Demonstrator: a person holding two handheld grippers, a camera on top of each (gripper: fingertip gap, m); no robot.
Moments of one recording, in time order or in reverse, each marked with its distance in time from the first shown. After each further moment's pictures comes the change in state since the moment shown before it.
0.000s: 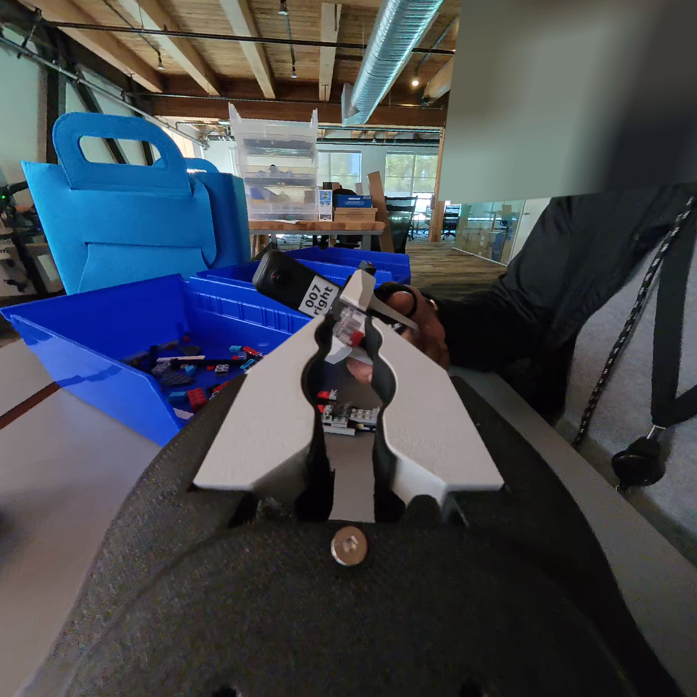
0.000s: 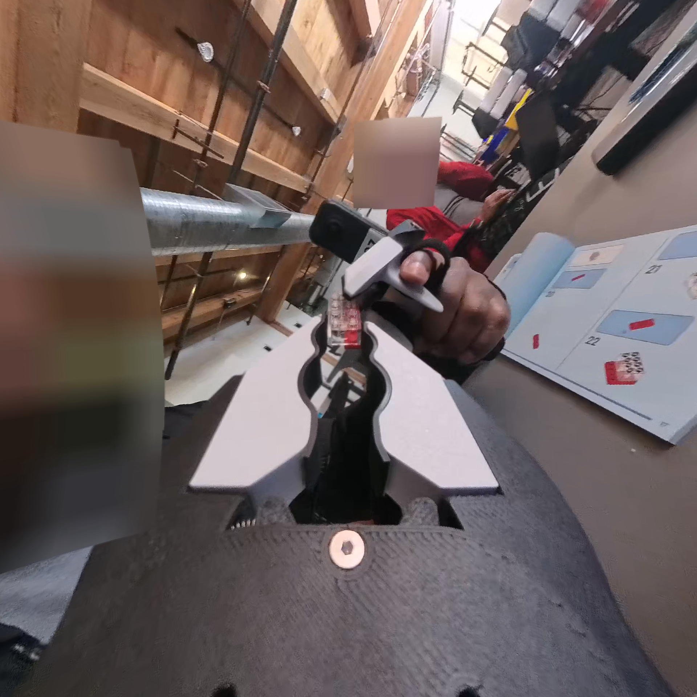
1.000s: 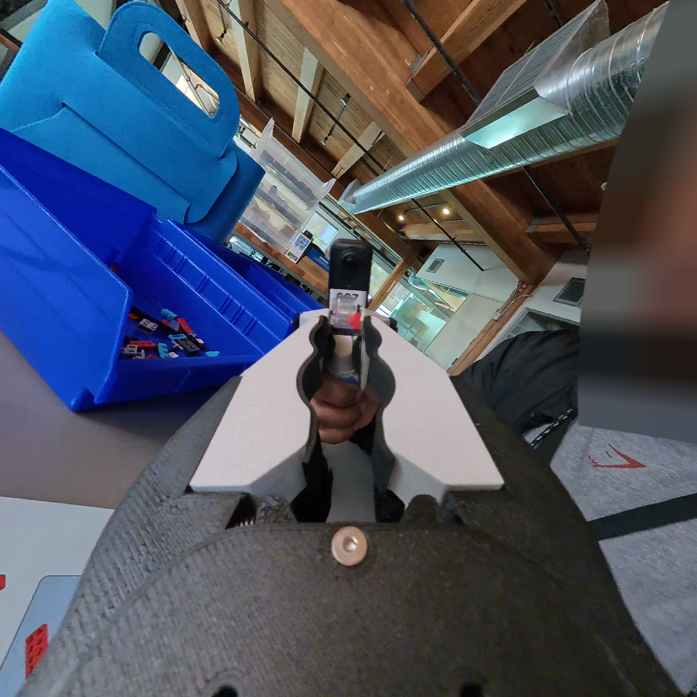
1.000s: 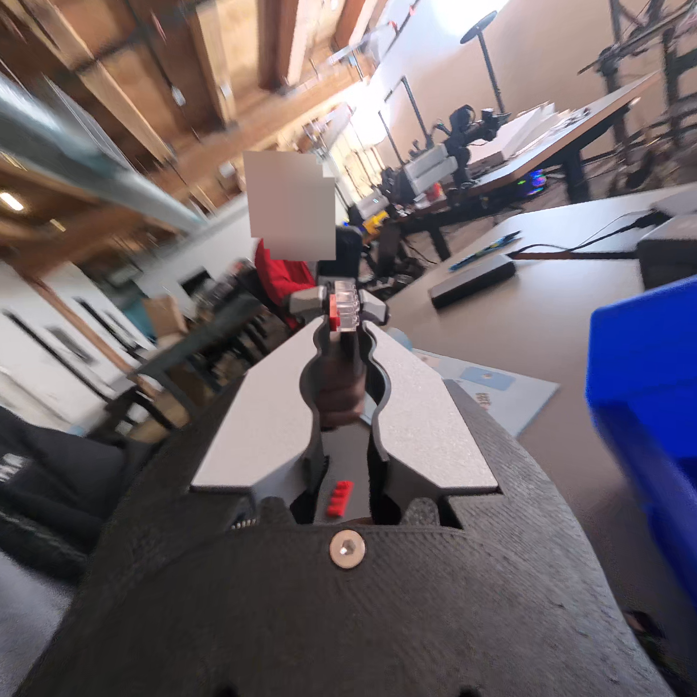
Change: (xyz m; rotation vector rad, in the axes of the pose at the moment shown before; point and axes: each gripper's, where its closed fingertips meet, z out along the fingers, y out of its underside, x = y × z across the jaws) left arm -0.036 -0.008 -0.007 0.200 0.009 -0.650; right arm 0.011 -0.036 -0.006 0.116 0.323 -0.573
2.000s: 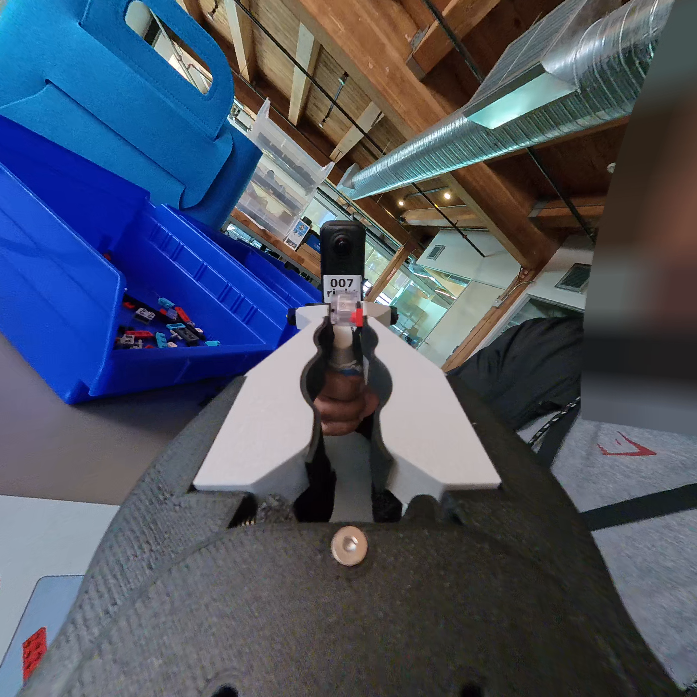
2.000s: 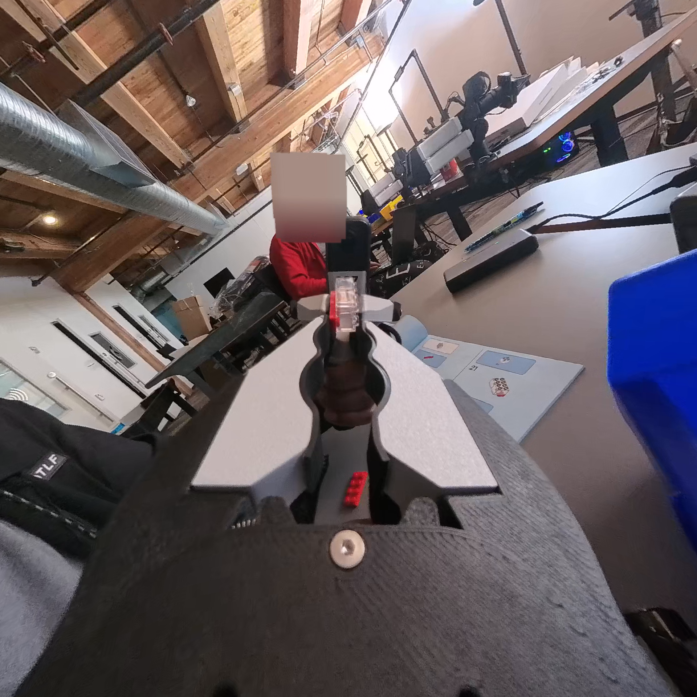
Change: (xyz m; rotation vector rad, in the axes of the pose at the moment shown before) left arm -0.004 0.012 0.005 -0.039 0.004 0.008; right arm 0.003 0.006 0.002 -0.042 -0.027 0.065
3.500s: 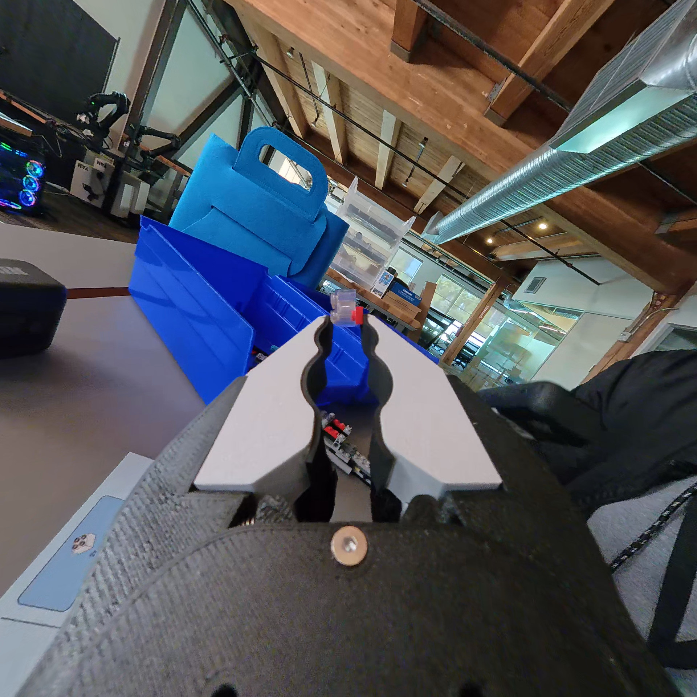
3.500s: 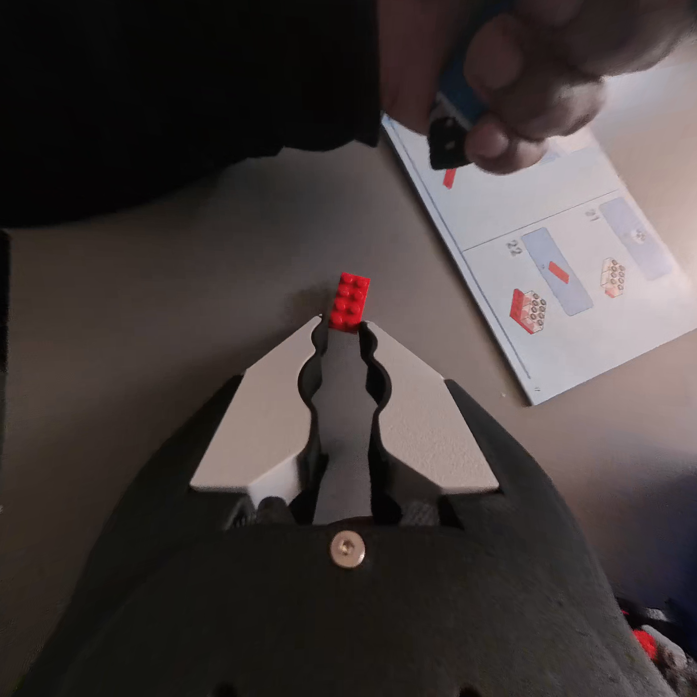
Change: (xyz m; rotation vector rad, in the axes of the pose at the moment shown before) left arm -0.024 -0.040 -0.039 0.146 -0.241 0.181; right arm 0.004 0.176 0.015 -0.887 0.168 -0.664
